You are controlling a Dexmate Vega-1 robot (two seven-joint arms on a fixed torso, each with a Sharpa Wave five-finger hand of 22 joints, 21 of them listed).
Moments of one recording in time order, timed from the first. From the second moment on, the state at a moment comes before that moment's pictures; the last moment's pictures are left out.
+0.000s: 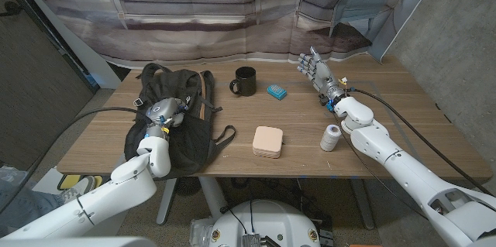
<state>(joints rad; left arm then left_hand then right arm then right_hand) 1.21 0.94 0.44 -2.08 0.32 0.74 0.55 1.45 0.10 0.24 -0.12 0.17 0.79 -0.01 0.48 0.26 0.79 -0.12 0.37 0.35 0.99 -0.14 0.43 0.42 1.01 -0.16 0.56 0.20 -0.78 -0.50 -0.43 -1.36 0.60 0.31 0.11 0.15 0.04 0.01 0.04 0.31 0.14 0.04 0.20 0.18 0.14 0.07 0.22 0.18 0.04 0.04 0.19 0.18 0.14 -0.02 0.21 0.18</state>
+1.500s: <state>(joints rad) 1.24 0.95 0.37 -2.17 0.32 0.77 0.56 1.43 0.10 0.23 -0.12 0.18 0.83 -0.01 0.48 0.26 0.85 -0.13 0.37 0.39 1.06 -0.17 0.41 0.42 1.01 -0.16 0.63 0.21 -0.78 -0.50 -0.43 -1.37 0.60 0.32 0.11 0.15 0.04 0.01 0.04 0.30 0.14 0.04 0.20 0.18 0.14 0.07 0.22 0.18 0.04 0.04 0.19 0.18 0.14 -0.02 0.21 0.18</state>
